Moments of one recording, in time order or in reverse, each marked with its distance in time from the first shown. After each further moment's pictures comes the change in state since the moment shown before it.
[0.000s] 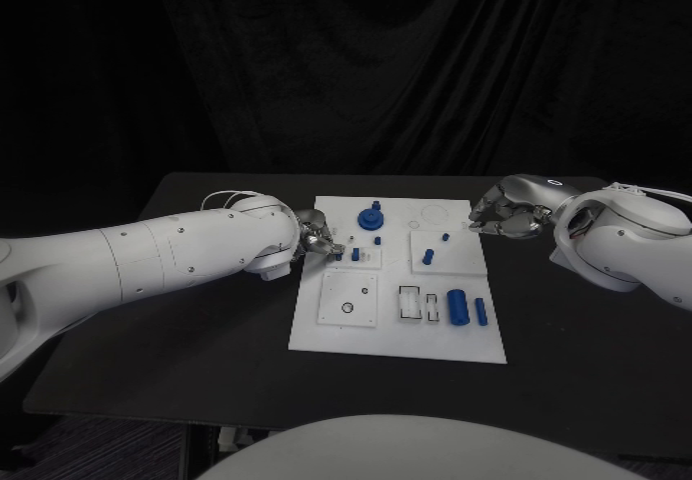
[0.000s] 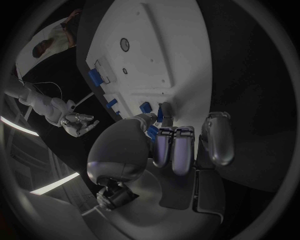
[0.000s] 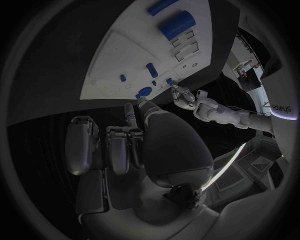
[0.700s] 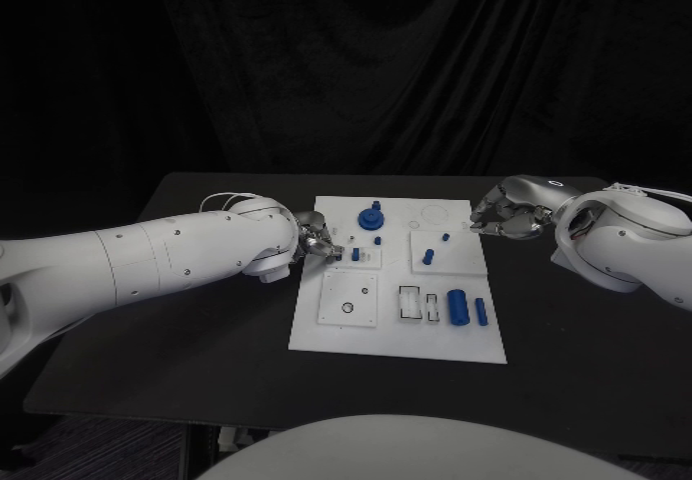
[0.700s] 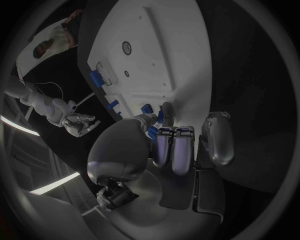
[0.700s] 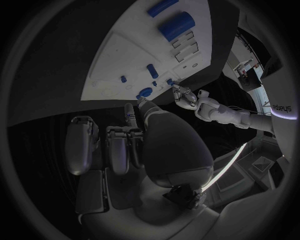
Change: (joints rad) left arm -0.001 -0.018 -0.001 0.027 0.000 -0.006 -0.003; left_hand 0.009 0.010 0.017 -0.003 0.023 0.004 -0.004 0.000 0.003 0.000 0.000 -0.004 0.000 0.000 0.000 -0.004 0.000 0.000 0.000 0.000 -0.004 0.000; right arm 0.000 -0.003 0.000 0.002 0.001 0.006 -0.007; right_hand 0.000 0.000 0.003 -0.003 0.000 0.000 0.000 0.000 -0.001 0.000 0.000 0.000 0.001 0.000 0.000 0.000 0.000 0.000 0.000 0.000 0.000 0.000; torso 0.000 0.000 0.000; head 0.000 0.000
